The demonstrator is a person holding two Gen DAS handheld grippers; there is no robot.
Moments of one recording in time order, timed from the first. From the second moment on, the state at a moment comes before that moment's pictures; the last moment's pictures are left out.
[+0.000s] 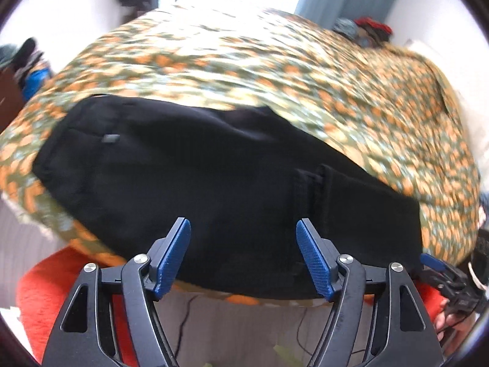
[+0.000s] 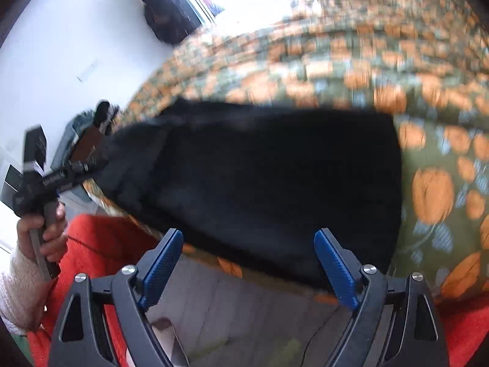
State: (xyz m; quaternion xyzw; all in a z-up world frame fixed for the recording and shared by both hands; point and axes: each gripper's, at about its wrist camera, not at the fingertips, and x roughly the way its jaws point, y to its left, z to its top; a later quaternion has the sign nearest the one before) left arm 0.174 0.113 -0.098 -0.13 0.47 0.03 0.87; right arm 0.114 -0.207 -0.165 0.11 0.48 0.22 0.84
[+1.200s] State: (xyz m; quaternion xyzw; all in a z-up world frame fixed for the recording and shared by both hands) left arm 0.193 0.322 -0.175 -0.36 0.44 0.17 0.81; right arm 0.125 -0.211 -0.177 0.14 0.48 0.20 0.84
